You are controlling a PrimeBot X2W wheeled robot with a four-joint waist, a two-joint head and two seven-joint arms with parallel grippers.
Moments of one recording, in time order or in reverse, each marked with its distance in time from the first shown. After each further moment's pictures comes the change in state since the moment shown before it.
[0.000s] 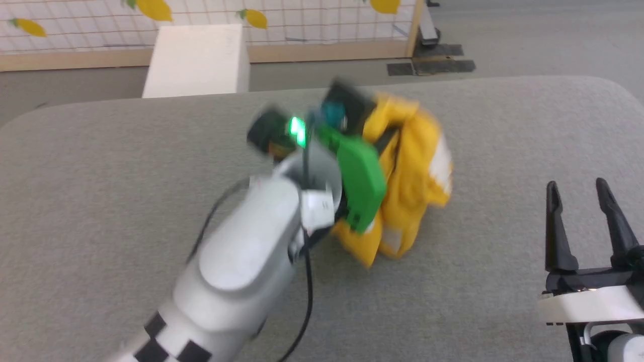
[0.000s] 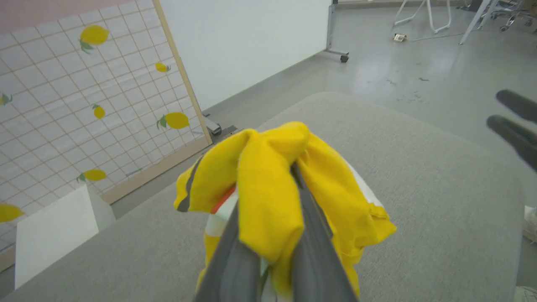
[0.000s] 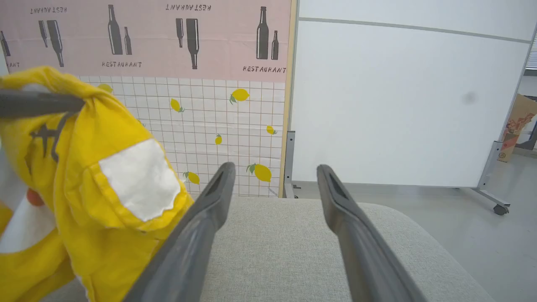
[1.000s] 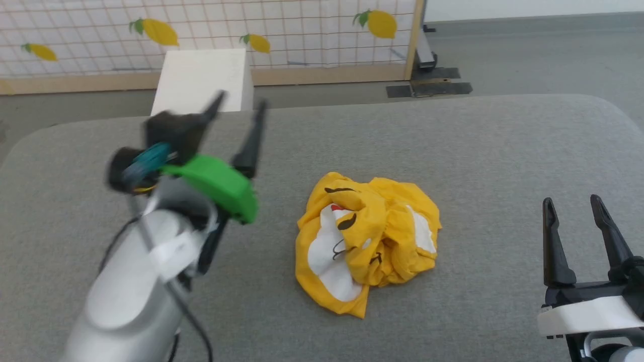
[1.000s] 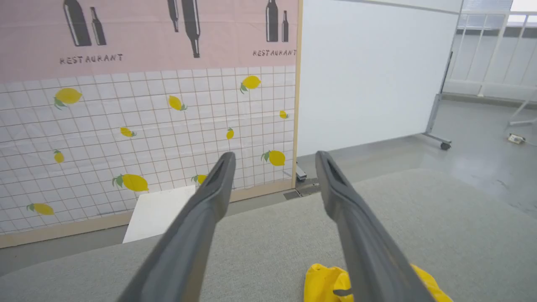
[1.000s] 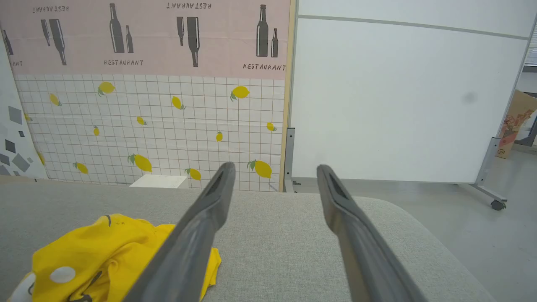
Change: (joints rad) left arm 0.219 0.234 0.200 -0.121 -0.050 0.178 -0.323; right arm 0.041 0.000 -0.002 0.006 0.001 0.000 0.025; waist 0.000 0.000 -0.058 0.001
